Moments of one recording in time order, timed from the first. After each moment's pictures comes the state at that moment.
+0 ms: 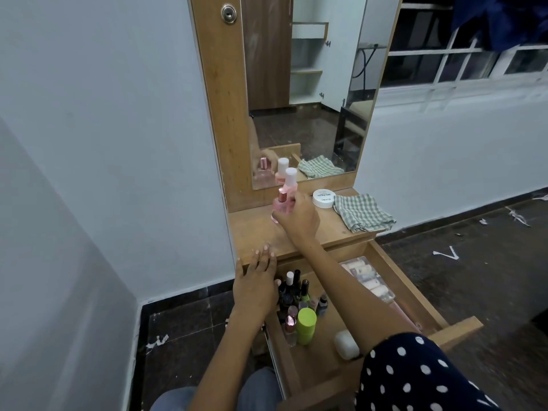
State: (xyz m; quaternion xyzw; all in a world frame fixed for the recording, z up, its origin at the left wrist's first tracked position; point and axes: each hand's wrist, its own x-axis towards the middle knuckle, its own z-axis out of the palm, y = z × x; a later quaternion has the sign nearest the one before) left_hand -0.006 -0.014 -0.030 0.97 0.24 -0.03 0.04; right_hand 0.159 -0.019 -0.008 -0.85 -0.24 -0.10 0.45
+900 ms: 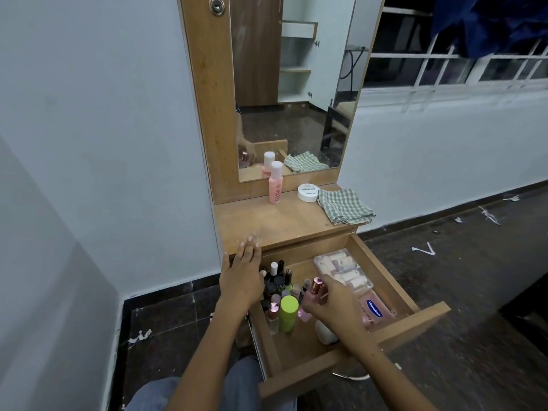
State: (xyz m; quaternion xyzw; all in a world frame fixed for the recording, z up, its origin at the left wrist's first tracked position) left_hand -0.006 -0.018 -0.033 0.96 0.25 -0.03 0.09; right_hand 0.076 -0.198 -0.068 -0.90 -0.26 0.05 0.34
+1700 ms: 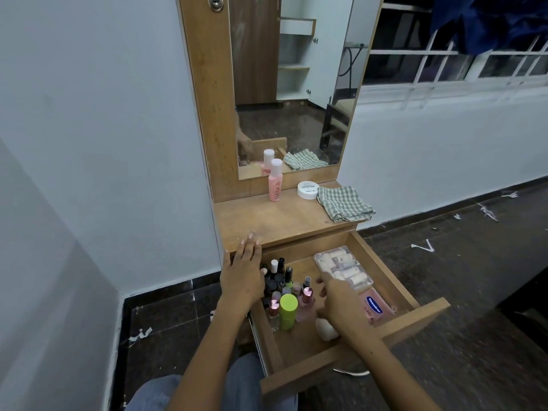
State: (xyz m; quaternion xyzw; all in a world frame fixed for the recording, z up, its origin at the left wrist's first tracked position) left_hand -0.006 -0.020 -0.034 0.96 0.26 -0.02 0.07; right_hand 0.076 -0.197 -0.051 -0.94 -0.26 0.13 0.16
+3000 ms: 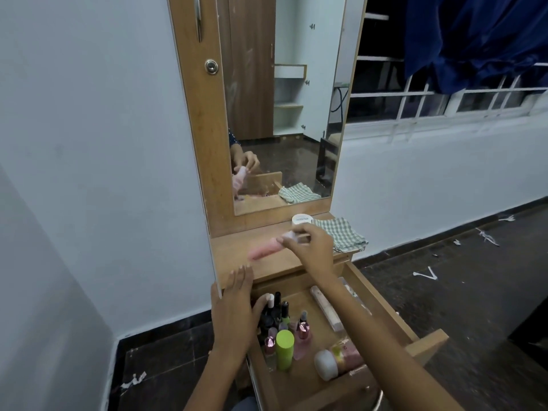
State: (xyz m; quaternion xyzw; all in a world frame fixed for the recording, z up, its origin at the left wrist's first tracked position) left_hand -0.018 -0.031 -0.028 0.94 0.28 0.18 0.09; right_hand 0.147 -0.115 0.019 -0.76 -0.32 -0.08 0.56
